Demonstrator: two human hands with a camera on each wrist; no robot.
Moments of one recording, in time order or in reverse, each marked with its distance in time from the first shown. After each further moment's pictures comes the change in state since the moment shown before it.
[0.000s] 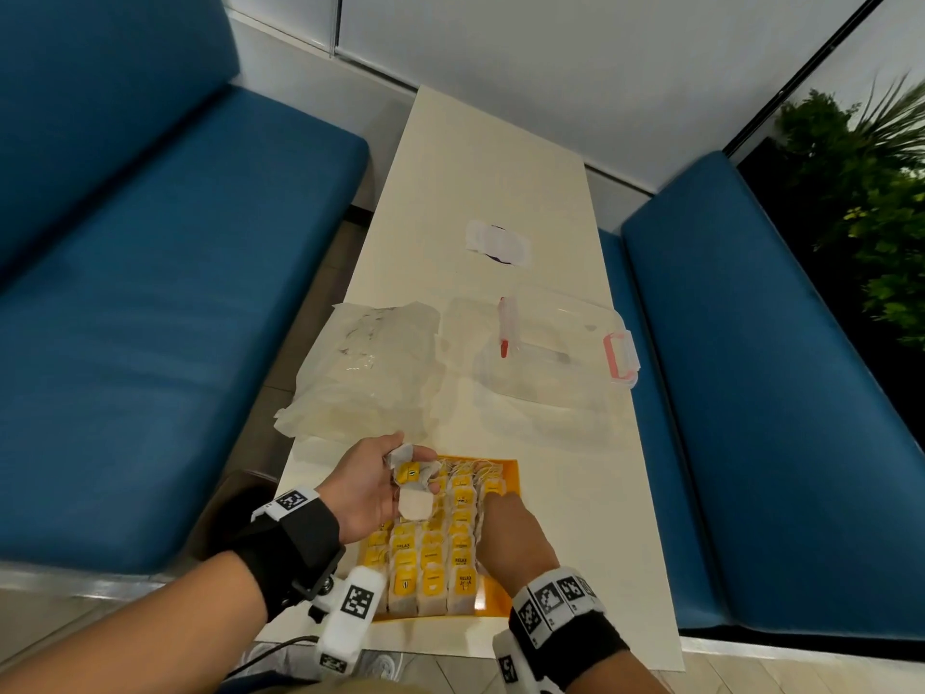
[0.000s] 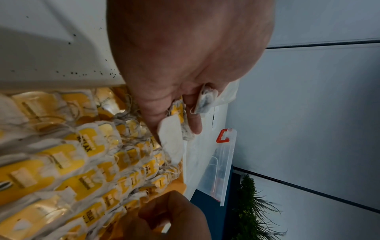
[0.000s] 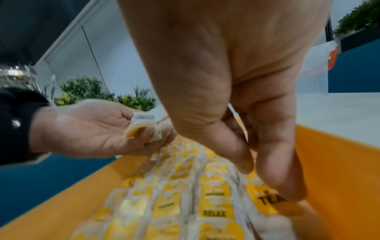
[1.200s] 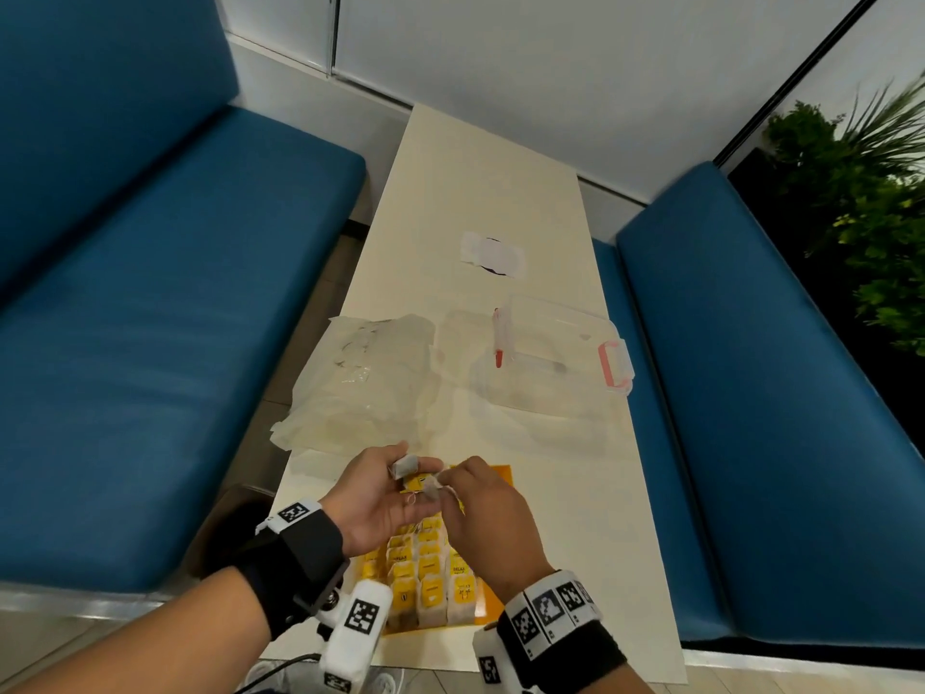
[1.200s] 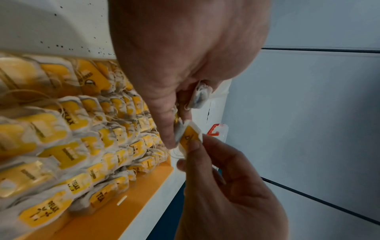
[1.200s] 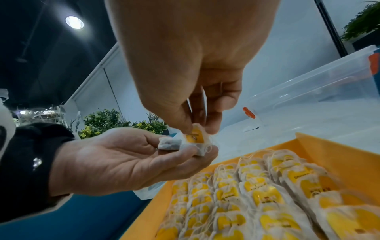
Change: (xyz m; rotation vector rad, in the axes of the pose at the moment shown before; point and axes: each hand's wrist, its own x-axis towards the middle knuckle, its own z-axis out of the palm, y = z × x) left_hand -0.008 0.002 0.015 -0.169 0.013 -0.039; right_hand -0.012 -0.031 -0.022 0.080 0.523 -0.514
